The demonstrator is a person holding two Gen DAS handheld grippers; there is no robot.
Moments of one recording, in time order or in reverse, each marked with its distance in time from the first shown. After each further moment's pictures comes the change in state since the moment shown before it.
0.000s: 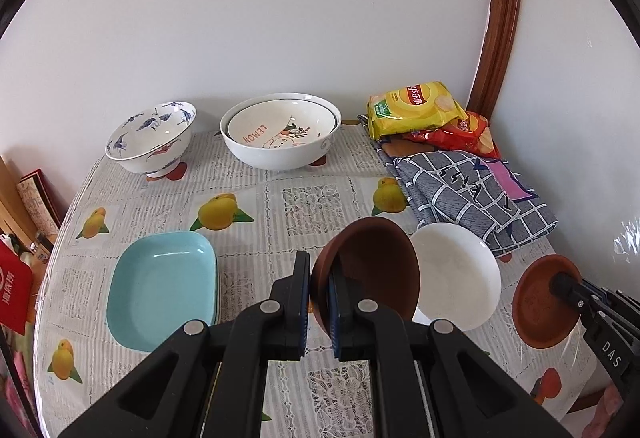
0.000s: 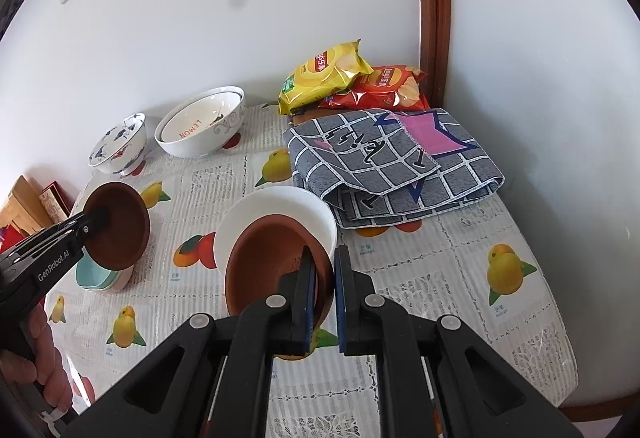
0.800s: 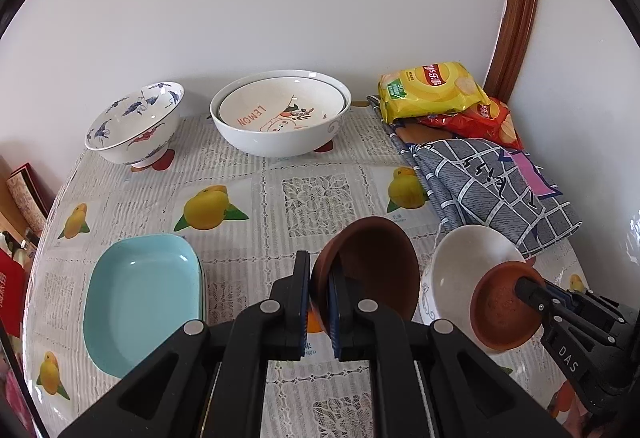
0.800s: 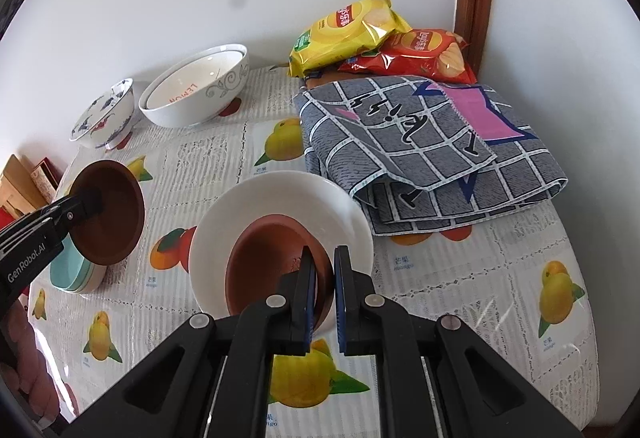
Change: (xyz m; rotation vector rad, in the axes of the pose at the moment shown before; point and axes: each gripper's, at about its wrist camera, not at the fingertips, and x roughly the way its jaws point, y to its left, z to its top) left arm 0.052 0.006 0.007 -0.010 0.065 0.008; right arm 0.089 0.021 0.011 -0.052 0.117 0.021
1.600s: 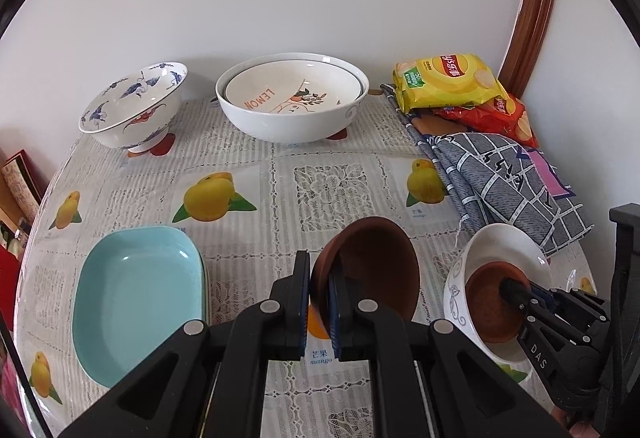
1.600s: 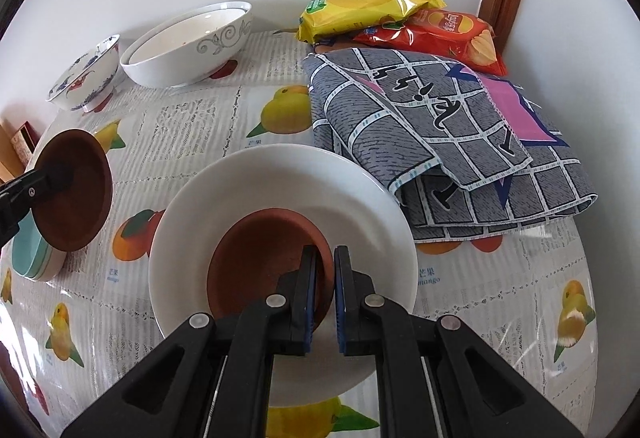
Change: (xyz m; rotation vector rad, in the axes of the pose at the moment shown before) left arm 0.024 0.015 0.000 -0.022 0.036 -0.009; right arm 0.043 0.018 0.005 -0.091 0.062 -0.070
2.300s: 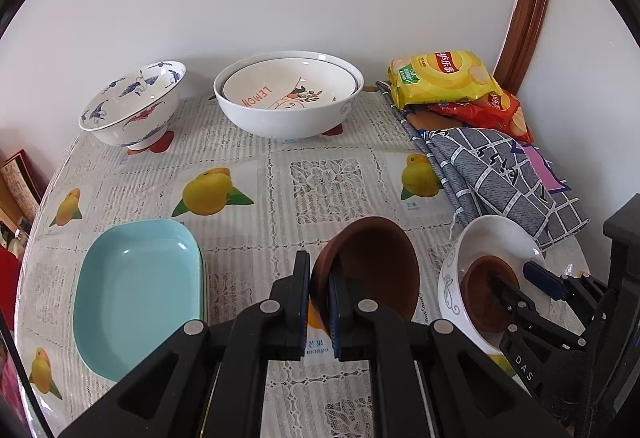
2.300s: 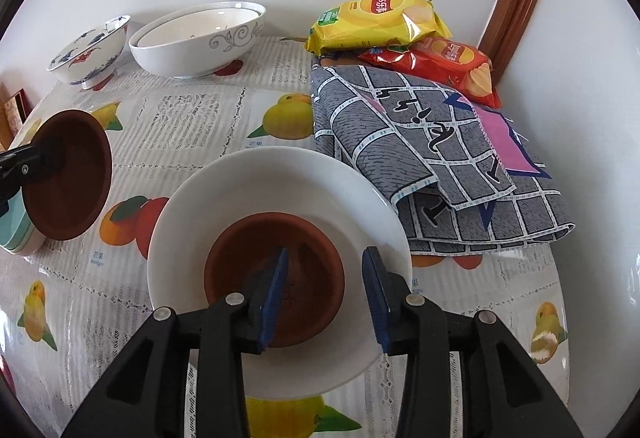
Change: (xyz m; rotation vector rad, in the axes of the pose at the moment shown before) left arm -0.009 -0.002 -0.005 0.006 0.001 -0.005; right arm -0.014 0.011 -0.009 -0.106 -0.065 -0.086
